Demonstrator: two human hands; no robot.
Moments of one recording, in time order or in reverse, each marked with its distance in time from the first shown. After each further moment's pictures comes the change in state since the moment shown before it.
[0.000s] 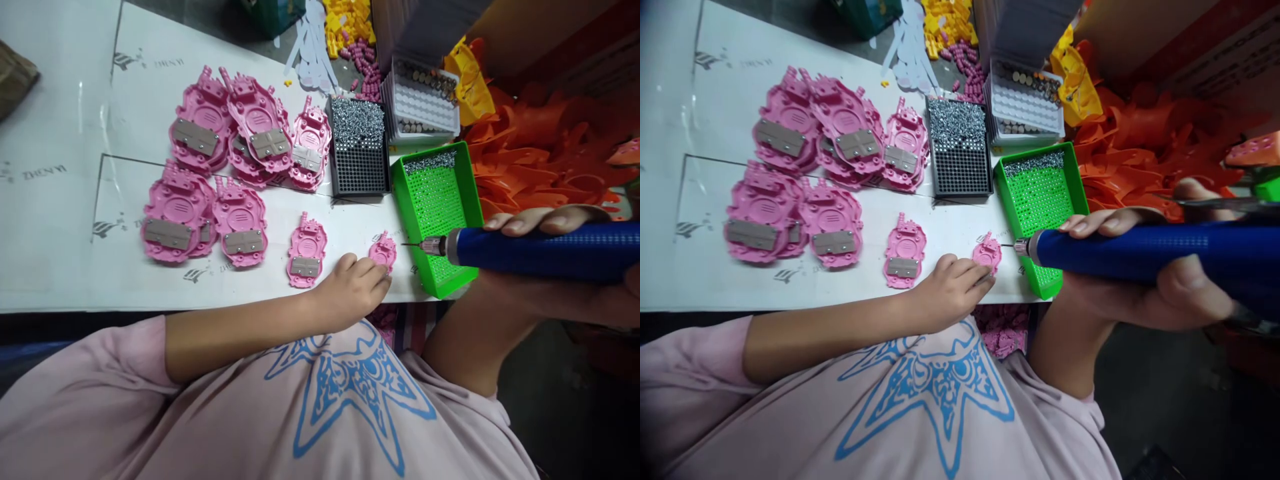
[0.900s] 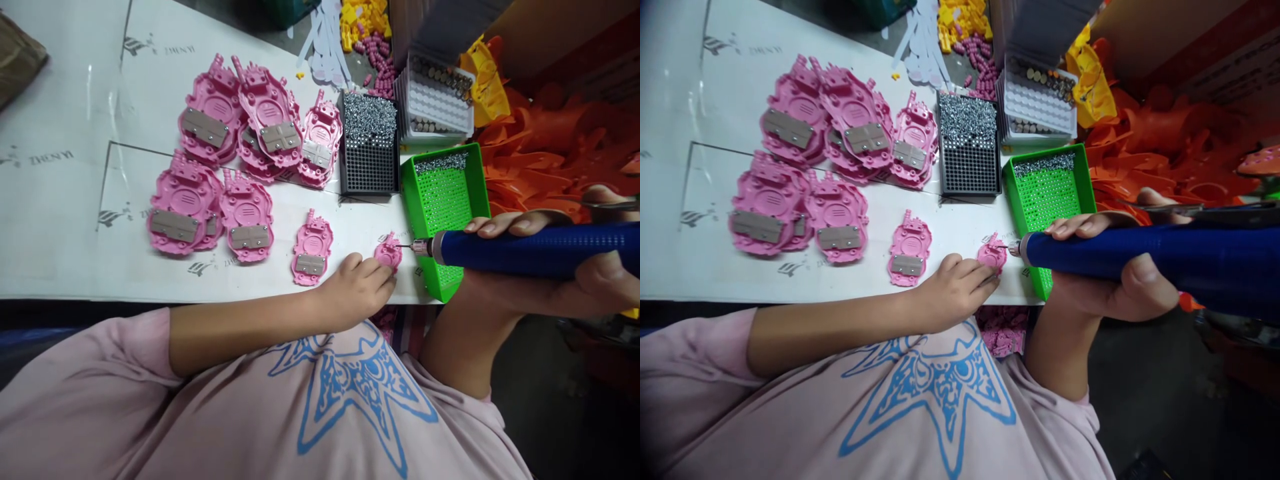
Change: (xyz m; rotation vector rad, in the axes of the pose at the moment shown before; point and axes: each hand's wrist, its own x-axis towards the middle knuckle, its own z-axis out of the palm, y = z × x) left_hand 0.000 0.001 -0.001 0.010 -0.020 -0.009; right_hand -0.009 0.018 0.014 0.004 -0.186 -0.009
